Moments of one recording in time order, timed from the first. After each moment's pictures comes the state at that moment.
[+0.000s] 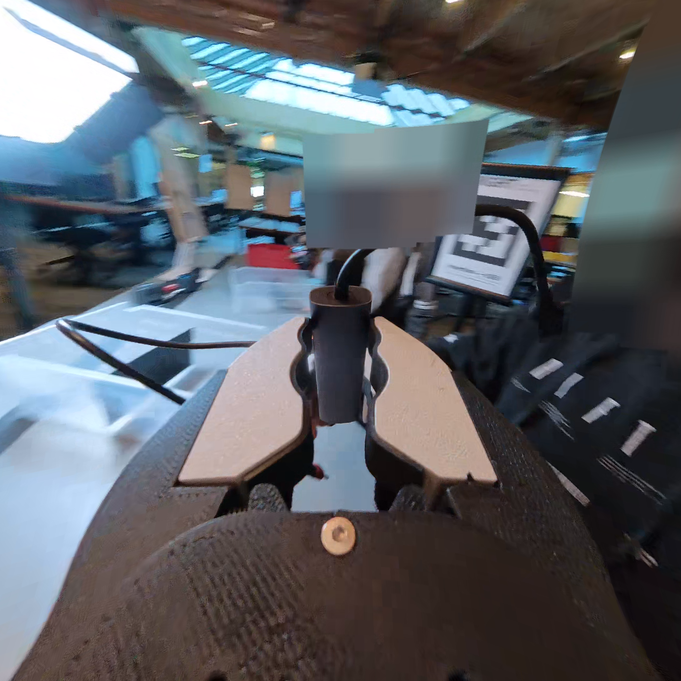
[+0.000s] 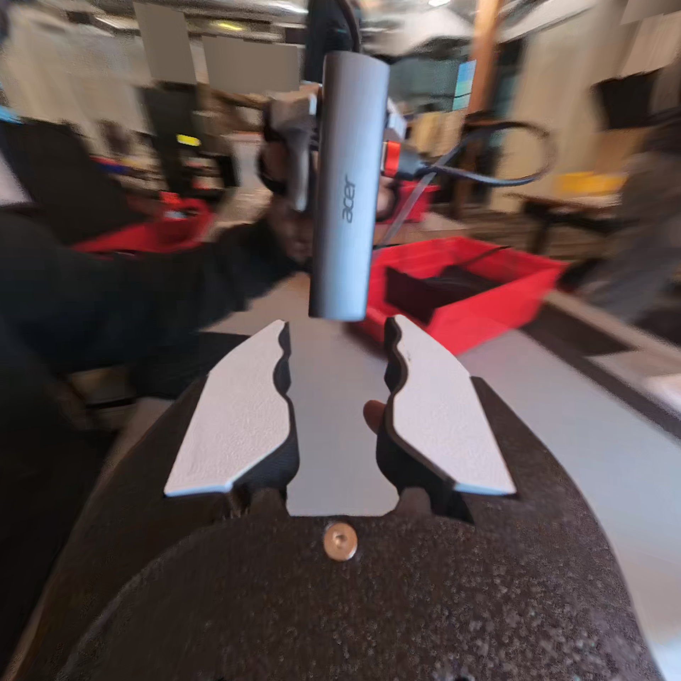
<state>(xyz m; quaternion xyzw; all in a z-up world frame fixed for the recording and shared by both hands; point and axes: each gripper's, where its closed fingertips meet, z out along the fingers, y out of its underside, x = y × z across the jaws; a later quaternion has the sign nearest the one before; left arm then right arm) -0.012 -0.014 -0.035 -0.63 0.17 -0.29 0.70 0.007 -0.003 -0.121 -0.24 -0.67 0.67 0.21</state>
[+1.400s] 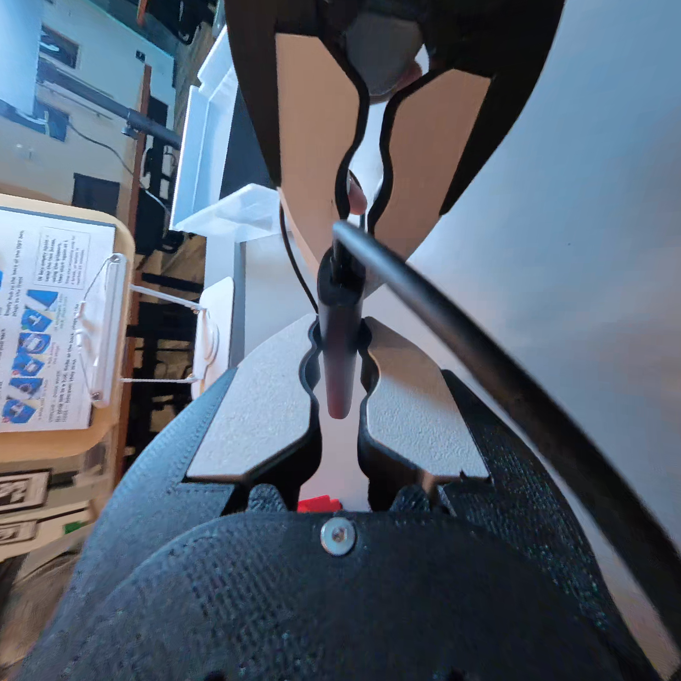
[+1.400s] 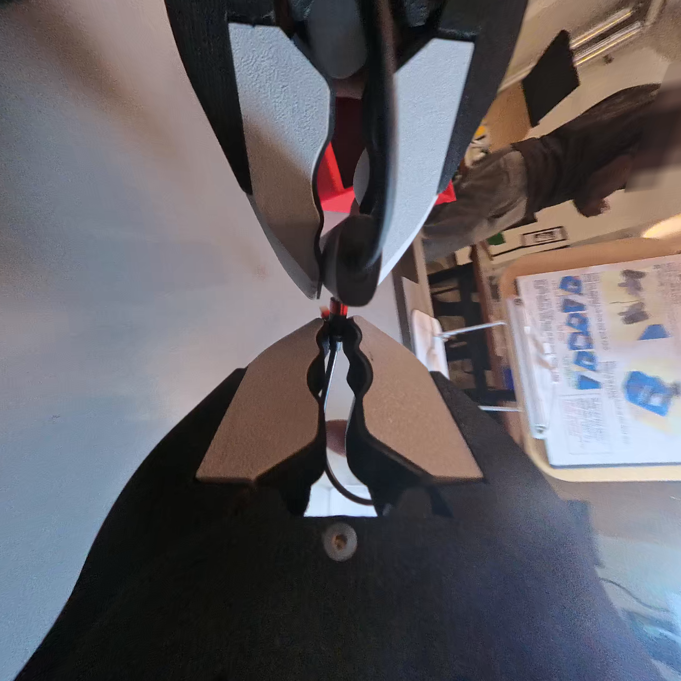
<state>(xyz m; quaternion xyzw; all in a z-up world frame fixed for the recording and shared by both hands) -0.030 0.020 -0.201 -0.79 0.36 0.27 0.41 -0.029 0.026 -0.201 -0.11 -0.83 0.22 0.51</state>
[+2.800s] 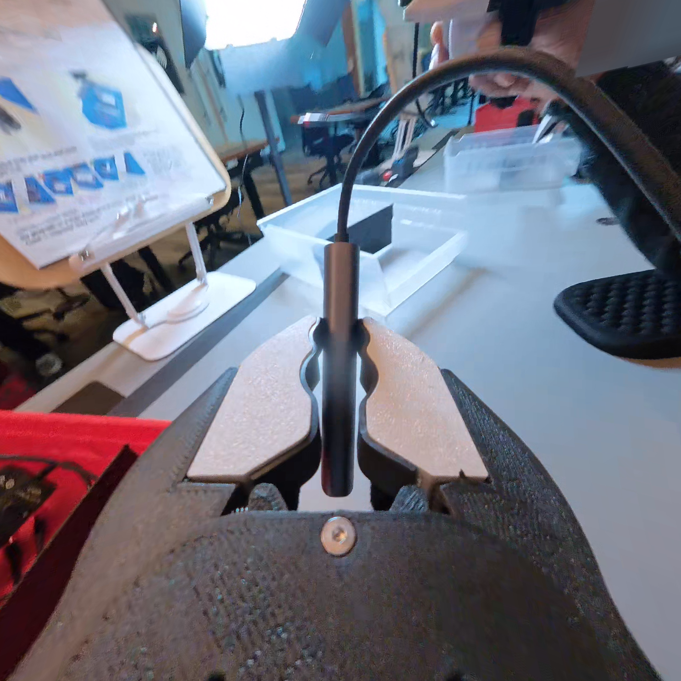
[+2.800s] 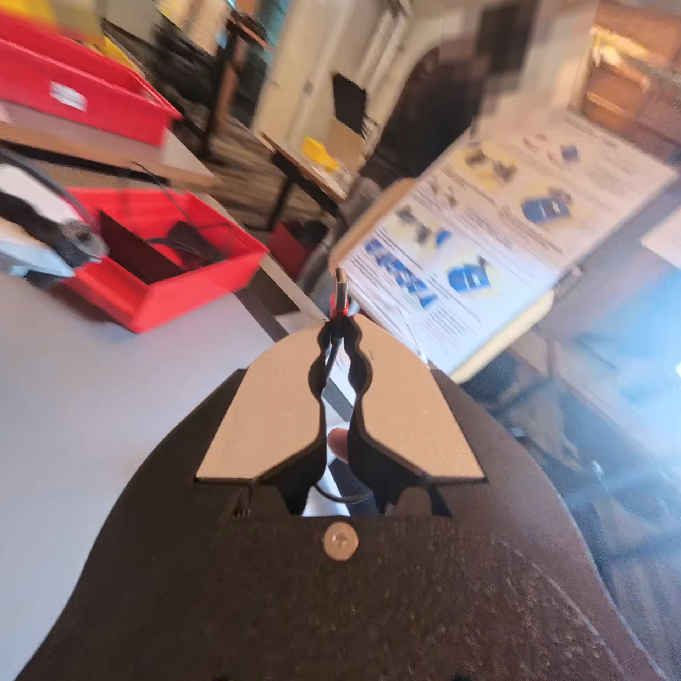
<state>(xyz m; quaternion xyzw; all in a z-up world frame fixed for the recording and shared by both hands) -0.079 -0.024 -0.123 -0.76 0.05 0.06 0.64 -0.021 0.172 -0.004 -0.33 -0.66 0.37 0.56</state>
